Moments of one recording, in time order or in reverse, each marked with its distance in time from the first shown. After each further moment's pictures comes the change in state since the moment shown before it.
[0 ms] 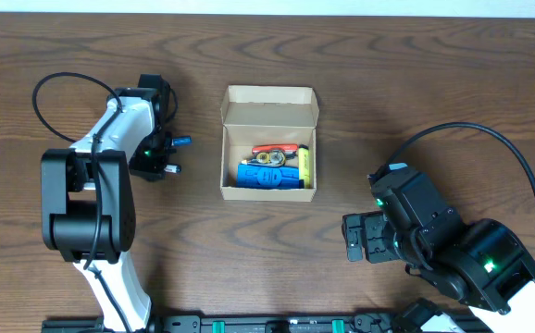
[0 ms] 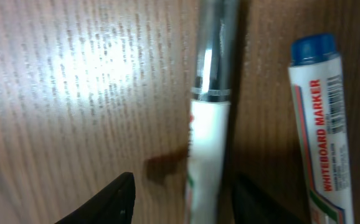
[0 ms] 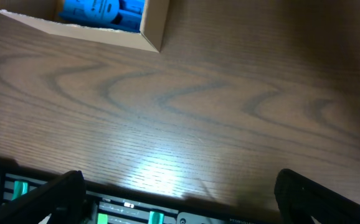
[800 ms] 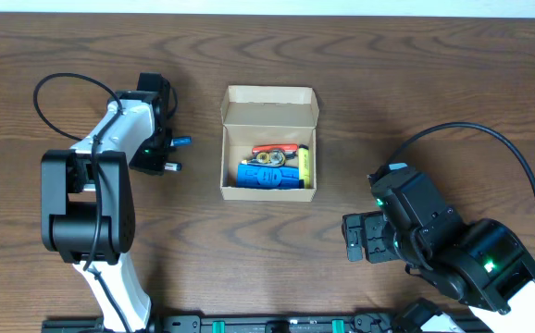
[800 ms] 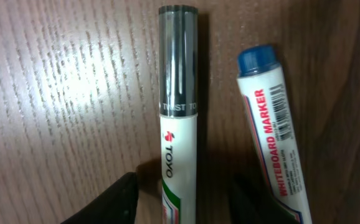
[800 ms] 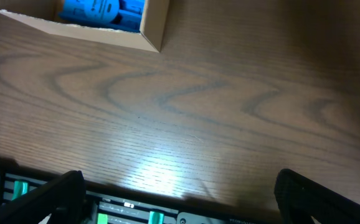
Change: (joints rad) left arm 0.000 -0.006 -0.030 0.103 -0.023 0.045; right arm 0.000 0.000 0.000 0.000 0.000 0.000
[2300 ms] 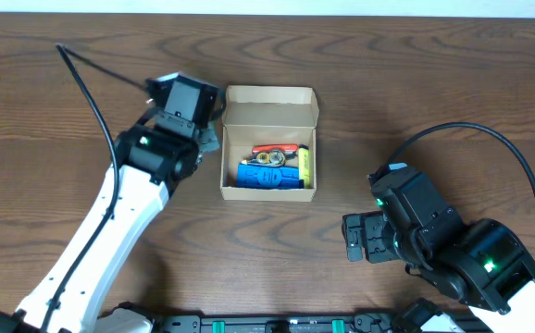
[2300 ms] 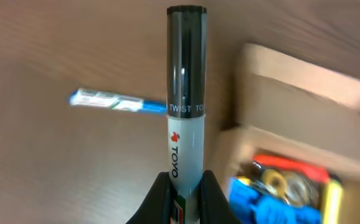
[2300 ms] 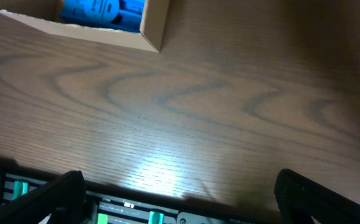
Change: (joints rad) left arm -0.371 -0.615 -0.054 0.037 -0.080 0.911; right arm 0.000 0.000 0.000 0.000 -0.001 0.000
